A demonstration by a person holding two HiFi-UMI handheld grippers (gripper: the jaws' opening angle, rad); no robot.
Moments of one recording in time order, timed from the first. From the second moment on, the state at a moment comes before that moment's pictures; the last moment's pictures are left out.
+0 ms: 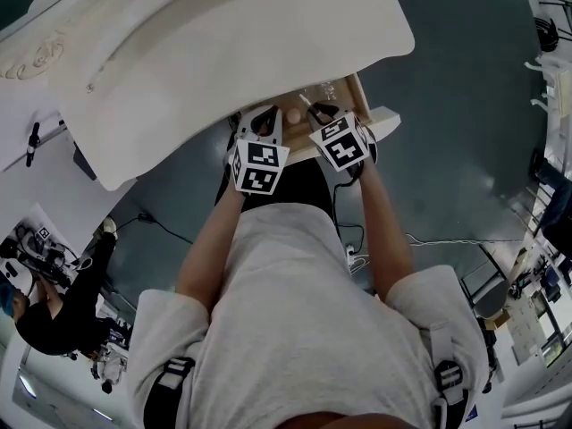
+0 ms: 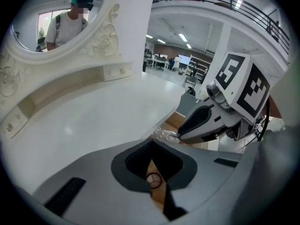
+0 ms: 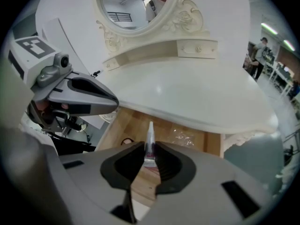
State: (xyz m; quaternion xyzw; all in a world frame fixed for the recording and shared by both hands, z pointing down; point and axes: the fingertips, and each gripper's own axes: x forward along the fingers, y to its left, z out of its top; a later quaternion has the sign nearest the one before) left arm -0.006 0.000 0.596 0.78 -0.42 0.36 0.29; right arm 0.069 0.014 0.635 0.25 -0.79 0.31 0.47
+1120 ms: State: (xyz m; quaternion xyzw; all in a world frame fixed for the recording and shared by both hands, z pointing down) left arm -0.028 0.021 0.640 0.73 -0.47 0.37 0.34; right arm 0.060 0.019 0.712 0.18 -0.77 0.26 0.56
